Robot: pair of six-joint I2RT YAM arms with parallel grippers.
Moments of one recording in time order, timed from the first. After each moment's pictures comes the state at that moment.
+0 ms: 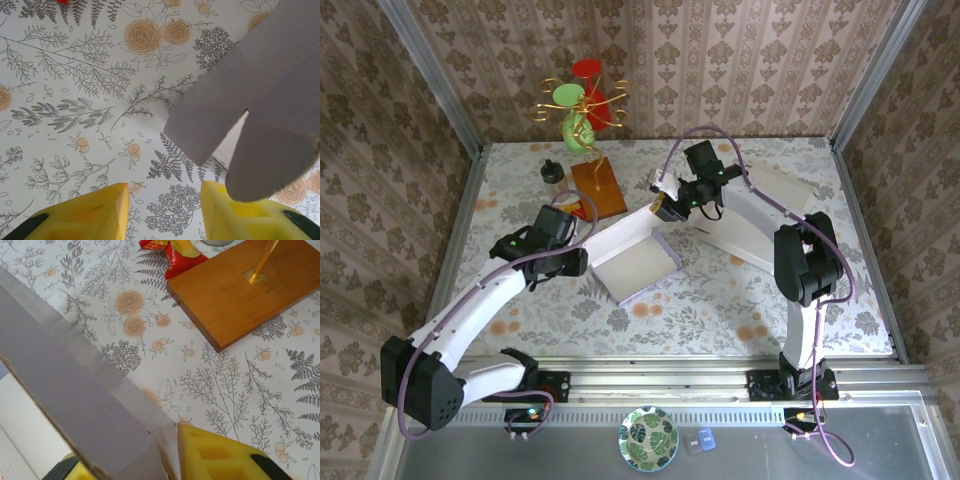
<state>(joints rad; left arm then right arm) -0.51 1.15 0.94 -0.85 -0.05 -0.29 0.39 1.97 1.59 -0.58 -0.59 -0.72</state>
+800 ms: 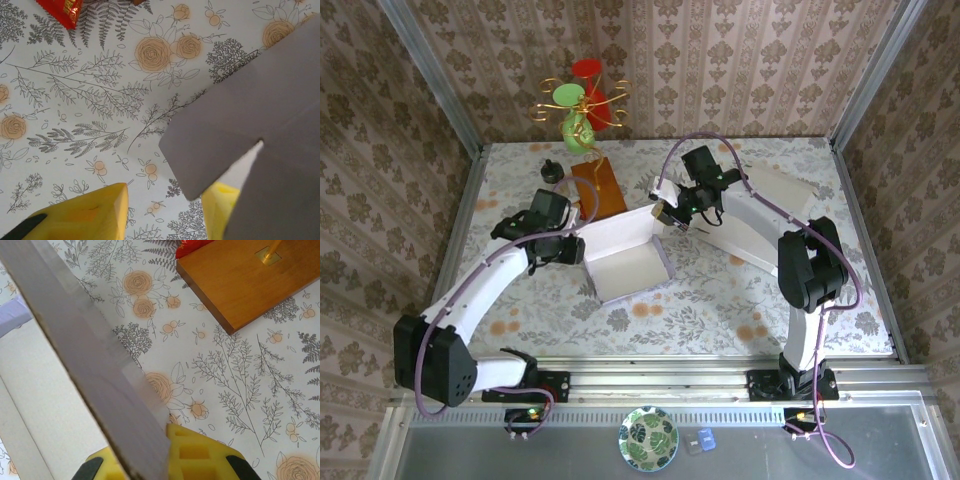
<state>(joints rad) -0.41 1.28 1.03 -0.85 0.01 -0.13 0.42 1.91 1.54 -0.62 -0.52 -0.72</state>
